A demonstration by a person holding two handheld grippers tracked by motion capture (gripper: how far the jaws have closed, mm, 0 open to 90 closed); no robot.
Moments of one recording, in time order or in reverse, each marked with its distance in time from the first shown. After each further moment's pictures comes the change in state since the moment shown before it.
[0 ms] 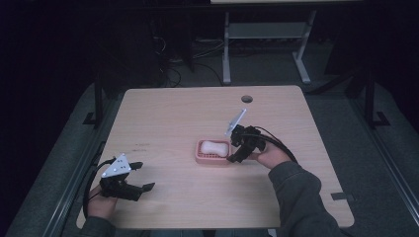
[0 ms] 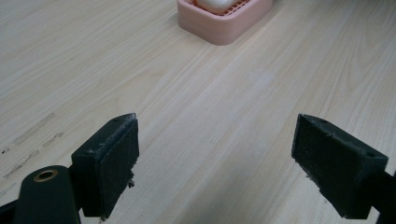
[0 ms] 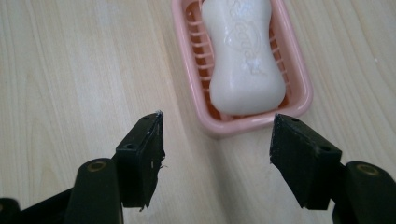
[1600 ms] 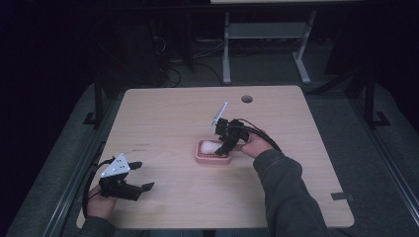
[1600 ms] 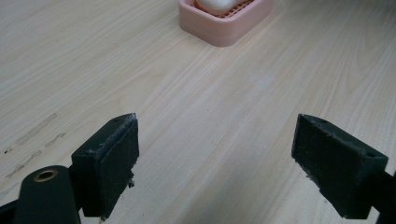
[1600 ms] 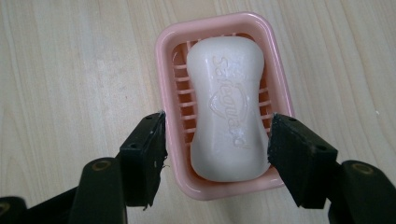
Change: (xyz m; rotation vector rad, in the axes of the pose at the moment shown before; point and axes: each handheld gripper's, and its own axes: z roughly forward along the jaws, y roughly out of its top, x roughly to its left) left arm 0.001 0.000 -0.002 -0.005 0.002 0.003; right arm -0.015 0.046 0.024 0.048 0.027 -0.044
